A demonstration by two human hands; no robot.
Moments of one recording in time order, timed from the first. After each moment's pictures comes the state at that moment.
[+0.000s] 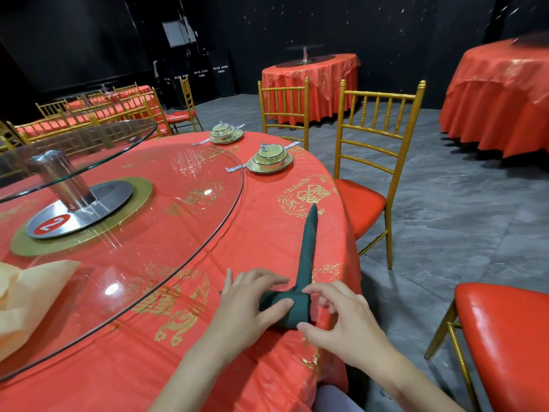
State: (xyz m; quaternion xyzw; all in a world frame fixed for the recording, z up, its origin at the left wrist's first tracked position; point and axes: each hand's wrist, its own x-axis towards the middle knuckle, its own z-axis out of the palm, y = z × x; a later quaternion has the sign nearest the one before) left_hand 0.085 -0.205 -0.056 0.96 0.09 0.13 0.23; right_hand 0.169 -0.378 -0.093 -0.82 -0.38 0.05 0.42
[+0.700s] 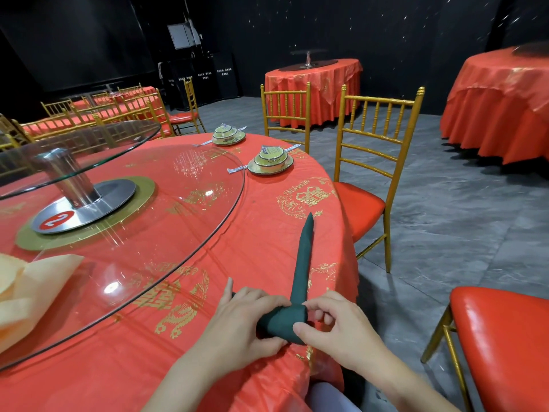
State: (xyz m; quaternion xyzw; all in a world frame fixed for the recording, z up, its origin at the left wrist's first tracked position) left_hand 0.060 -0.212 -0.058 0.98 0.04 0.07 0.16; right_hand 0.162 -0.383 -0.093 -0.80 -0.34 0.12 0.48
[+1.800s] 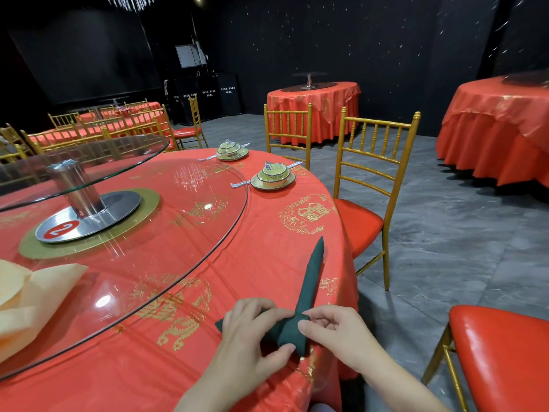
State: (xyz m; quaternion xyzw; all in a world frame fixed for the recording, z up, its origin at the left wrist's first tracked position) left_hand 0.051 -0.224 -0.073 0.95 0.03 0.22 0.21; right_hand 0.166 -0.379 -0.083 -0.75 -0.24 0.25 0.57
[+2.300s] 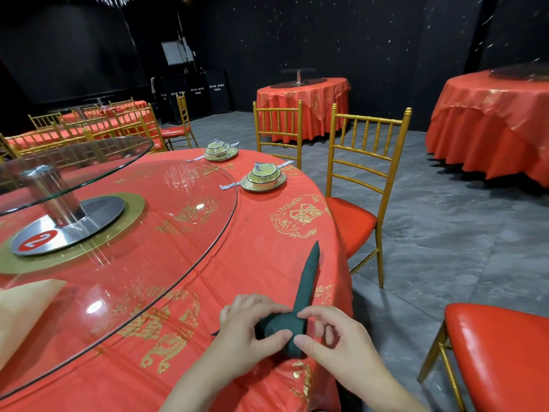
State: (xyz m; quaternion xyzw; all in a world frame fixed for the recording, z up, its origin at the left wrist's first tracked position) left_hand 0.090 -0.206 -0.069 0.95 0.05 0.15 0.28; right_hand 0.168 -0.388 -0.086 -0.77 -0.33 0.10 0.54
